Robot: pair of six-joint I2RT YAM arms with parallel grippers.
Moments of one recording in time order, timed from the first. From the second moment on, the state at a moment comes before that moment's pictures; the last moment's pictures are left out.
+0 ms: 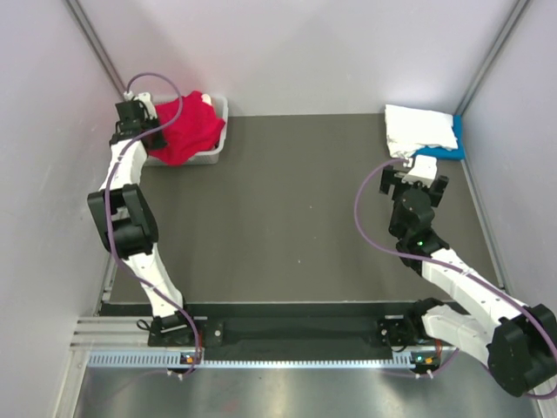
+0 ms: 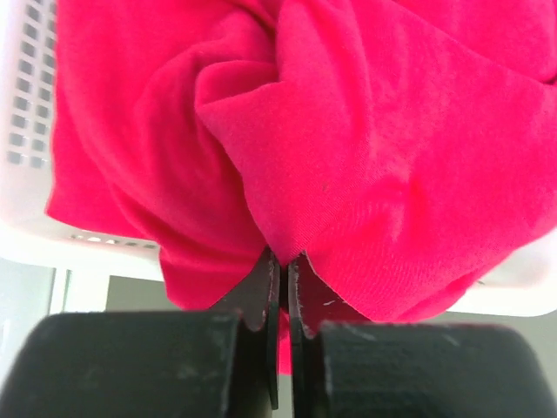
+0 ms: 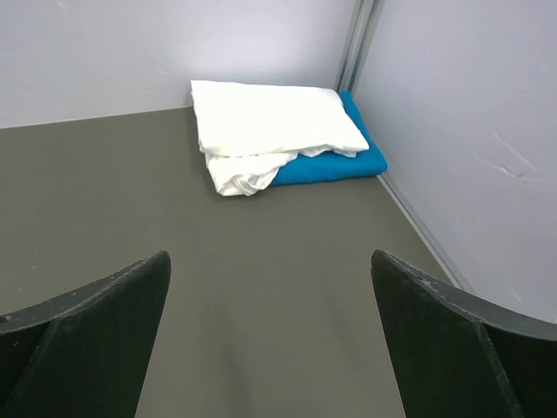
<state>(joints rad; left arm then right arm) 0.25 1.99 1.73 -0.37 0.14 -0.02 0.43 0.97 0.53 0.46 0.78 -0.10</state>
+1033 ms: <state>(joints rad) -0.28 1.47 1.58 -0.68 0.21 0.03 0.43 1.05 0.56 0.39 0.73 -0.04</state>
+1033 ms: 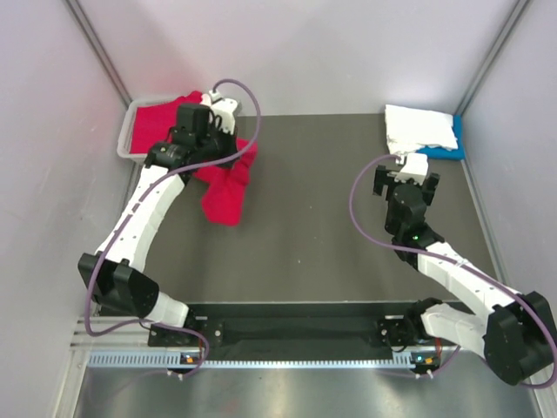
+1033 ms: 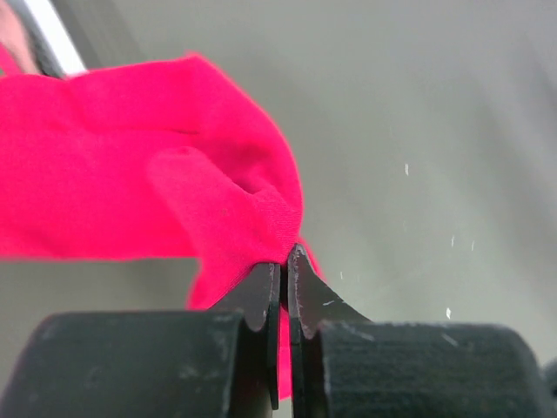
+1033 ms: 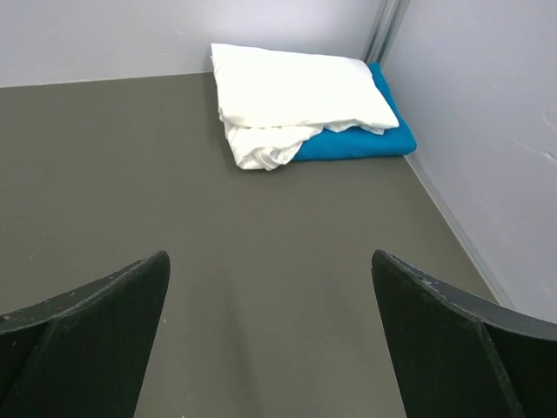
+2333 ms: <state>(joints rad) -0.28 1.35 1.32 -0.68 0.11 0.18 0.44 1.10 0.68 0.36 0.72 -0.06</state>
